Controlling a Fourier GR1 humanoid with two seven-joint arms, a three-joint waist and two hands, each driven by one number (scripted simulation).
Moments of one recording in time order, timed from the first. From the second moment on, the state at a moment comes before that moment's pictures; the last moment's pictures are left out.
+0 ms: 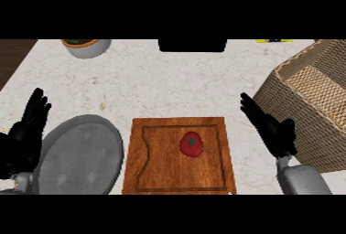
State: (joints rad) left arm 0.00 0.44 -0.08 -1.64 0.15 0.36 0.14; right arm -0.17 -0.23 0.14 -1.34 -0.11 0.12 0.04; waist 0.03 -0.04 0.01
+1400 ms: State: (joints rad) left arm -0.13 0.46 -0.19 -1.59 0.18 0.06 0.00; right arm -0.47 -0.07 0.55 -1.39 0.89 -0.45 0.71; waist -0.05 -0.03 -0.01
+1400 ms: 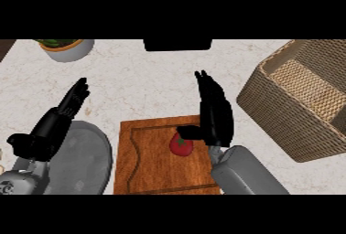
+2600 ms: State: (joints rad) left arm -0.15 0.44 -0.17 -1.57 0.18 0.02 -0.04; right arm -0.48 -0.03 0.56 -2.00 0.75 0.27 1.22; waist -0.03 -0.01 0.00
